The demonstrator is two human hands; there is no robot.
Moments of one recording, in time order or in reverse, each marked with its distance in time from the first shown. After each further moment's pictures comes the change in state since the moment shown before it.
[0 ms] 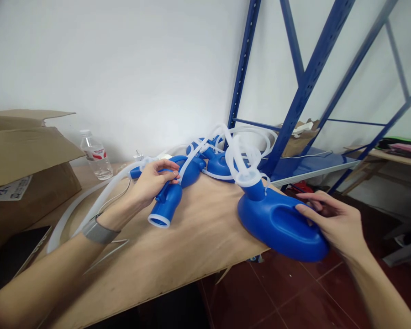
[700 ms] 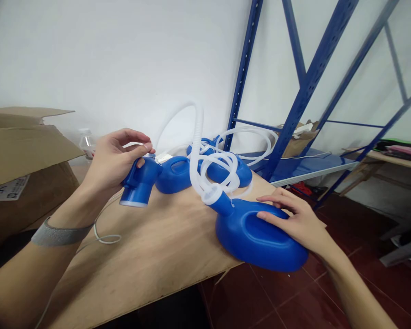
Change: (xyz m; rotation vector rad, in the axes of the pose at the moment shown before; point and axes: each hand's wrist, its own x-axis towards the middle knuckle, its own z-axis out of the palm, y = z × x) left_hand -0.013 0.068 -0.037 0.165 0.159 0.338; right_hand -0.006 -0.026 0.039 -0.206 -0.417 -0.291
